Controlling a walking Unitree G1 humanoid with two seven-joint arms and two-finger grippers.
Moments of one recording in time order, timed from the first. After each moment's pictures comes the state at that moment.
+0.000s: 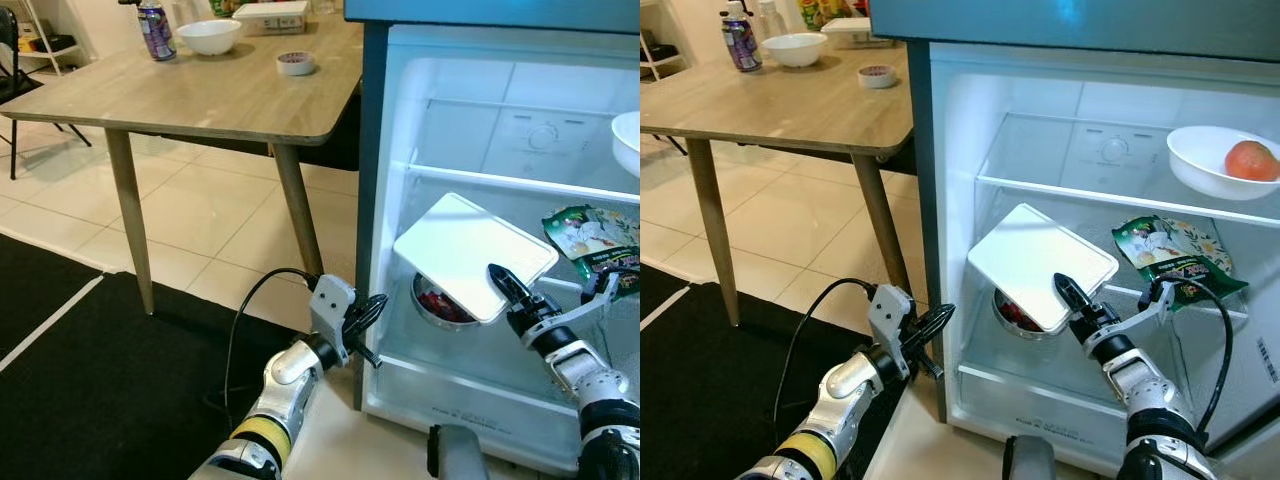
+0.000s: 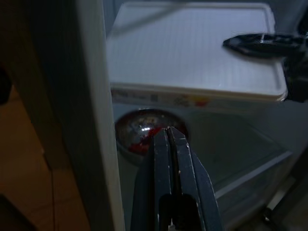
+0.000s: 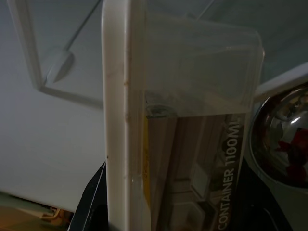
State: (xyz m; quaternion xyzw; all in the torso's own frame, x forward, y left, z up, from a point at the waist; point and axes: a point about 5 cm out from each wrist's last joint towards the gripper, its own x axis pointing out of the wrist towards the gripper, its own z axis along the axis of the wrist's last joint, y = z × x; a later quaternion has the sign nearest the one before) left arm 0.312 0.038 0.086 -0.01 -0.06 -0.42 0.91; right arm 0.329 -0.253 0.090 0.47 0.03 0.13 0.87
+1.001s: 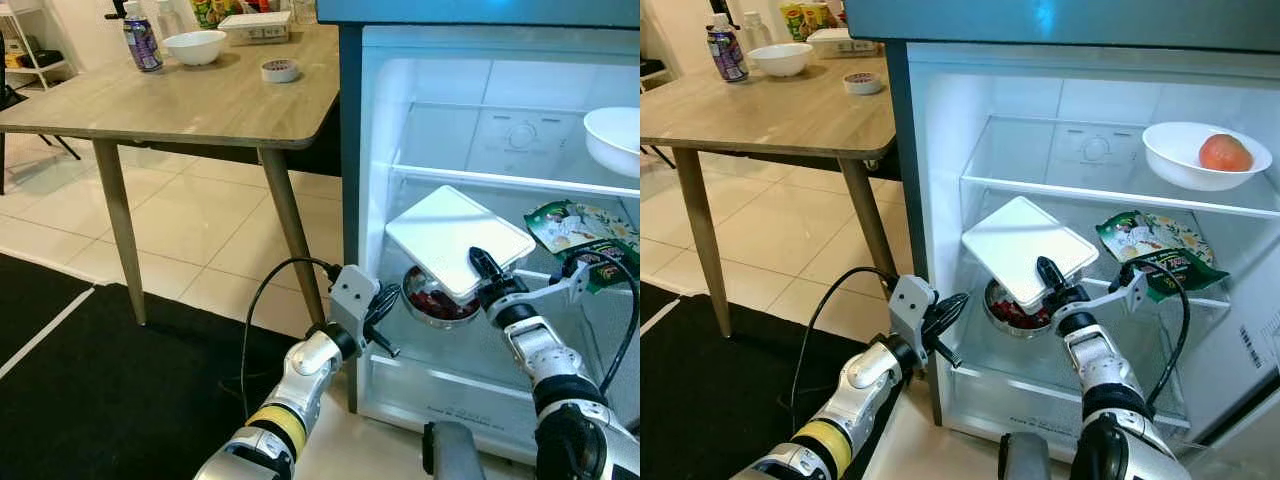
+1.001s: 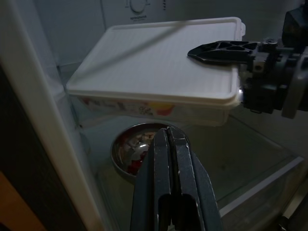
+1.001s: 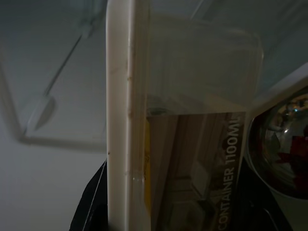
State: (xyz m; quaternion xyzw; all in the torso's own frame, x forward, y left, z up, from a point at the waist) left arm 0.316 0.026 0.096 0.01 -0.08 -0.39 0.92; right arm 0.360 -0.219 0.101 0.52 0.01 0.02 0.86
